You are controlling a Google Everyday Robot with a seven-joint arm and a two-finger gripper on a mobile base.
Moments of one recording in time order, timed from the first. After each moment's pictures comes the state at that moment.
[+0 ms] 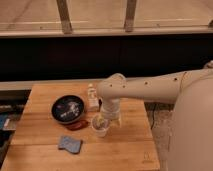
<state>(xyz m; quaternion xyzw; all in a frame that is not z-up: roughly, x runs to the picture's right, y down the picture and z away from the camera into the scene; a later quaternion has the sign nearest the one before) 0.014 0.190 0.746 -0.29 0.30 0.69 0.59</state>
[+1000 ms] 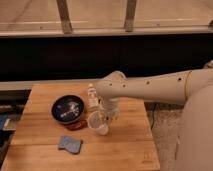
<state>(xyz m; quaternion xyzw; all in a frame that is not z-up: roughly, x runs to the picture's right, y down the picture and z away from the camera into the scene) 0.005 0.153 0.721 -0.27 0.25 0.71 0.61</state>
